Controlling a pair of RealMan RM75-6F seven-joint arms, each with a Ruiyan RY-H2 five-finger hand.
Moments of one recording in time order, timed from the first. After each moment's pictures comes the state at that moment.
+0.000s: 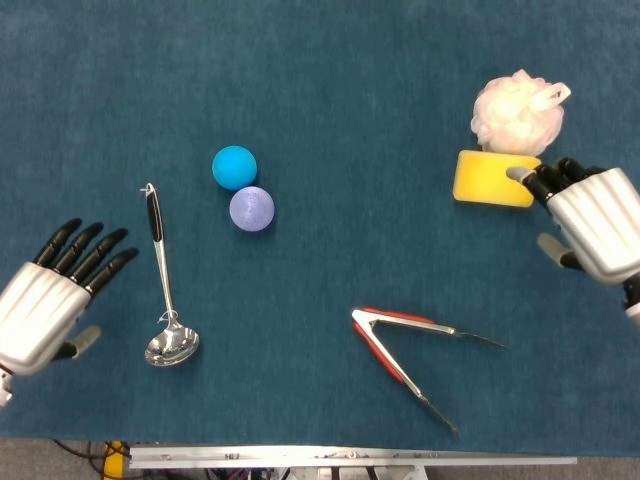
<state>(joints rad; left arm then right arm) -0.23 -1.02 0.15 -1.70 1.85 1.30 0.15 0.52 -1.11 -0.07 -2.04 -1.33 1.27 -0.65</state>
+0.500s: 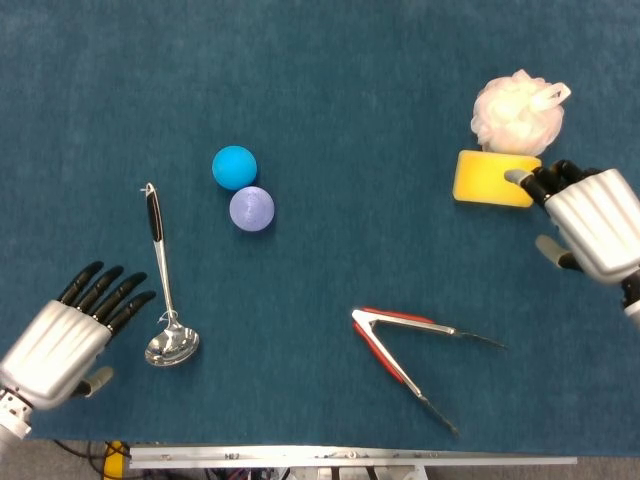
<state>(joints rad) -0.19 -1.05 0.22 -1.75 1.84 1.24 0.25 0.50 -1.11 -0.04 -2.02 -1.34 1.23 -0.64</state>
